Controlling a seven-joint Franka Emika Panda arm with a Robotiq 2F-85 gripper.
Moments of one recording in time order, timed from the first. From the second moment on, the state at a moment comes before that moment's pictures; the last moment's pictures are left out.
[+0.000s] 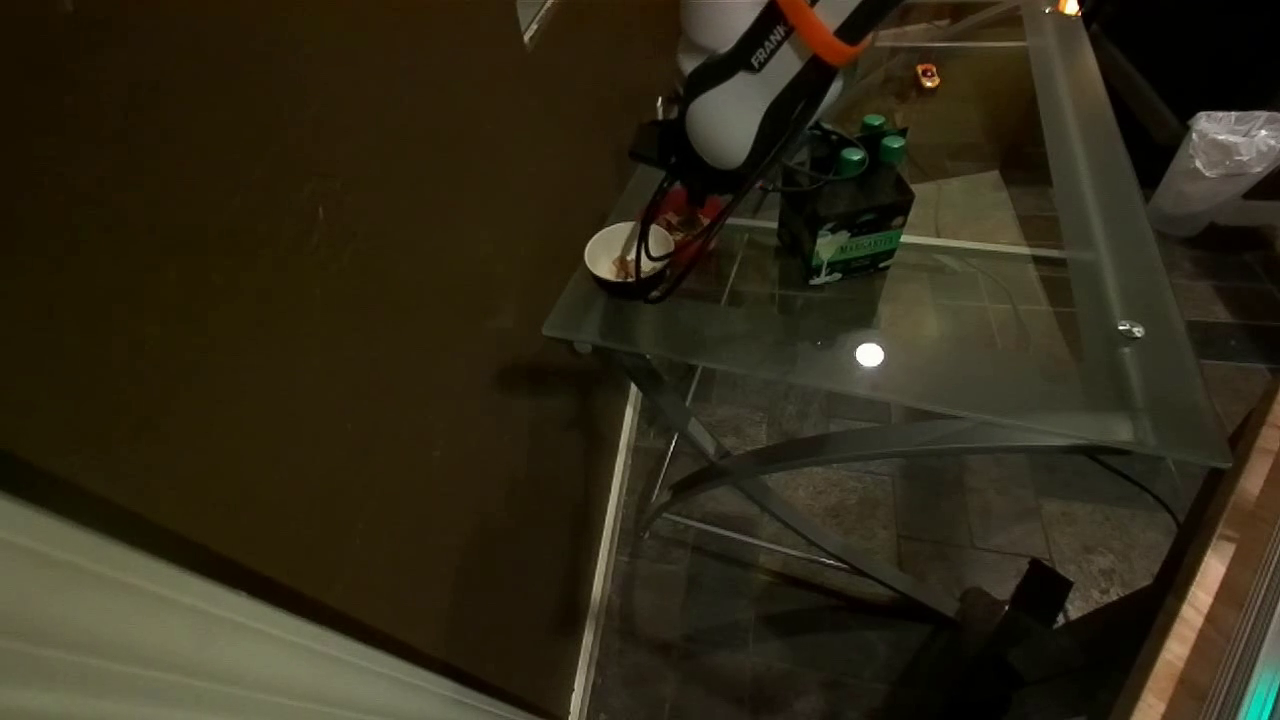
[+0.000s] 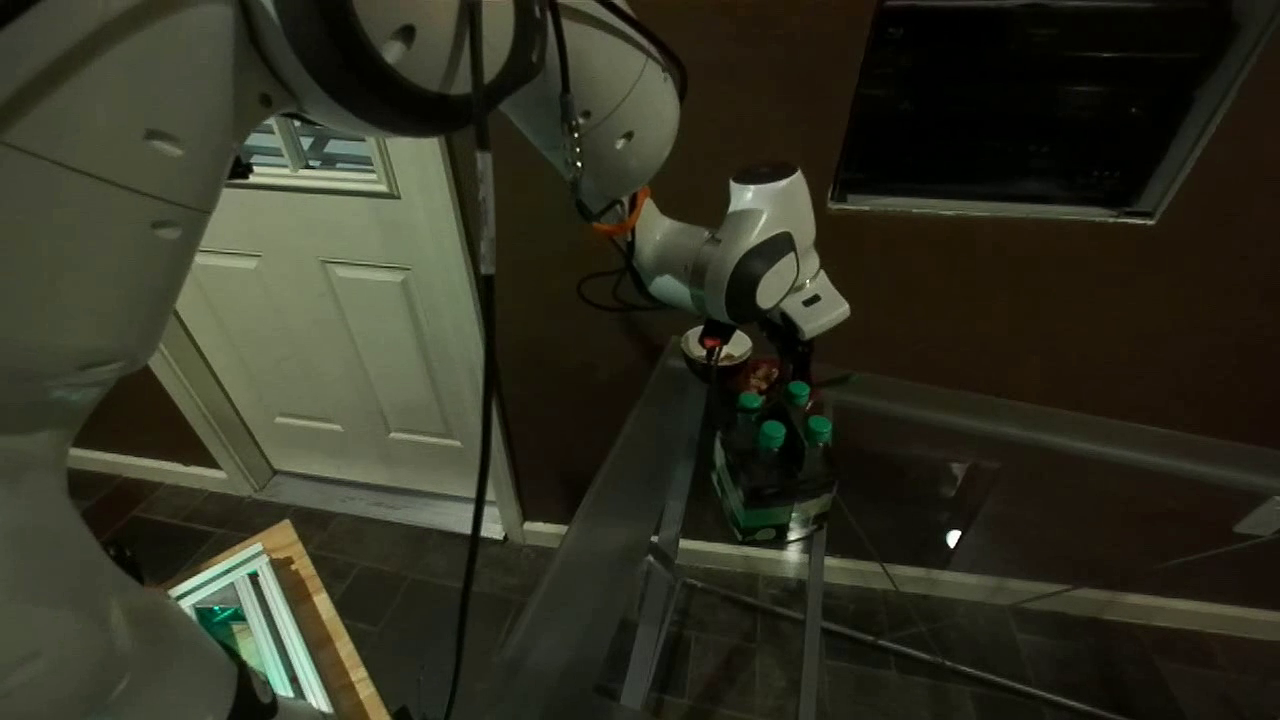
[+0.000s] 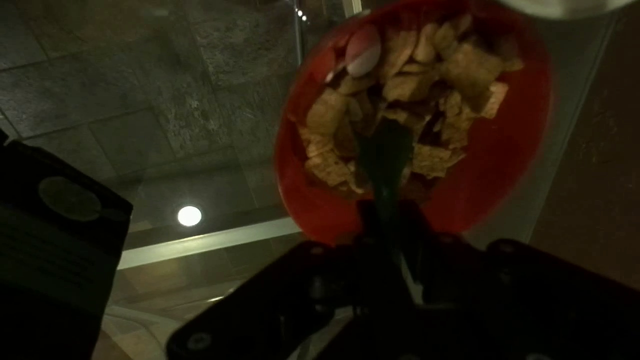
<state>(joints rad) 0.15 0.71 -0.23 -1.74 -0.04 2.78 1.21</state>
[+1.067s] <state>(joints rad) 0.00 0.71 -0.09 -1.68 0.18 2.68 1.06</state>
